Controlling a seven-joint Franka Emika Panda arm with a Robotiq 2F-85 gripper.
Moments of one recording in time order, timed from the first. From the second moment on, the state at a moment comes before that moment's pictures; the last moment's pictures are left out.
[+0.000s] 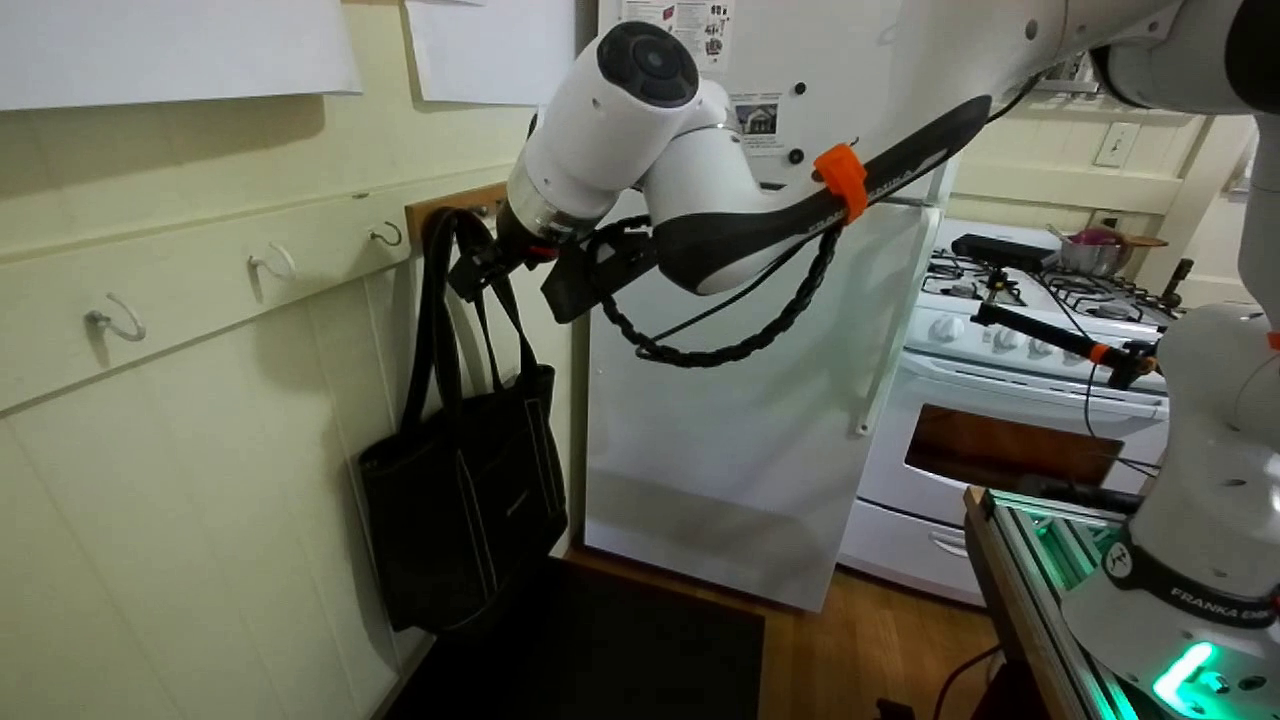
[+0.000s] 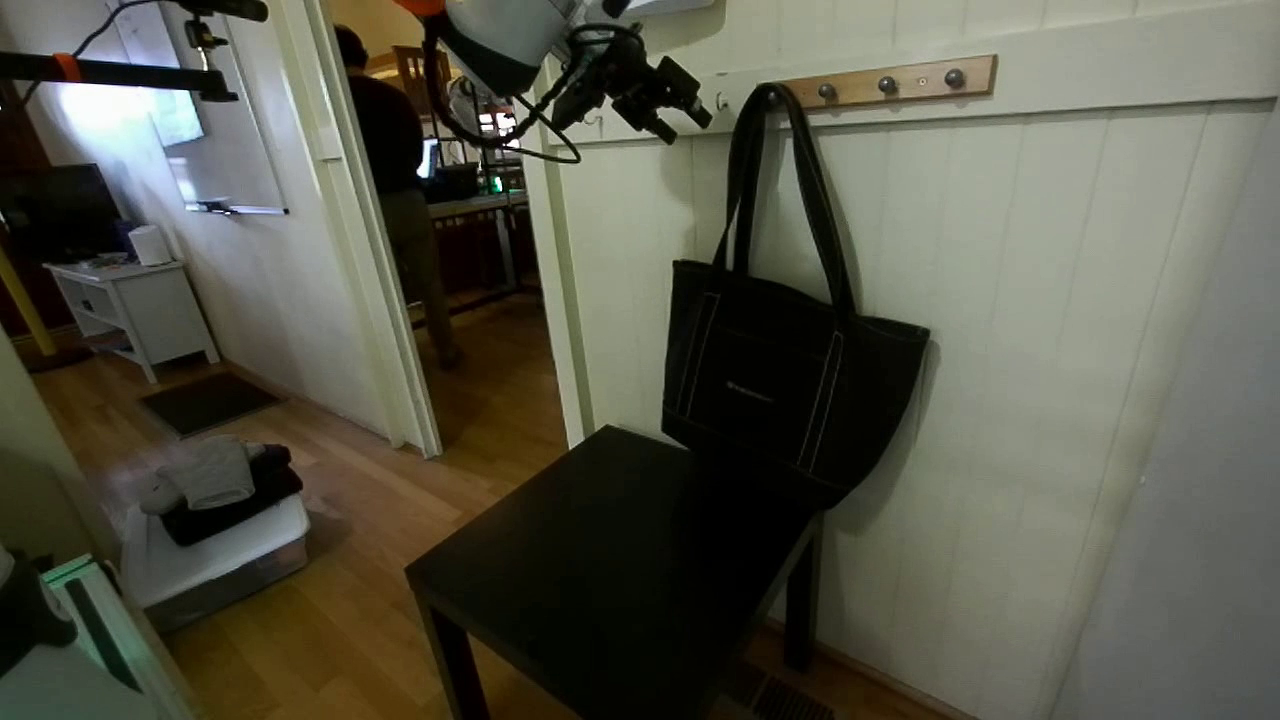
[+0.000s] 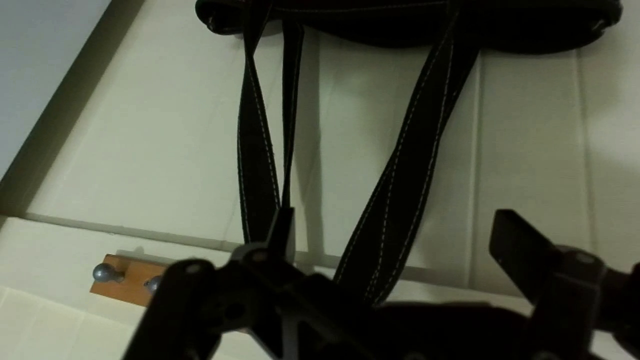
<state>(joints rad) 0.16 0.35 -0.07 -1.69 -1.01 2.54 1.13</state>
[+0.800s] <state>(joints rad) 0.17 0.59 -0.09 -1.42 -1.21 2.52 1.32</state>
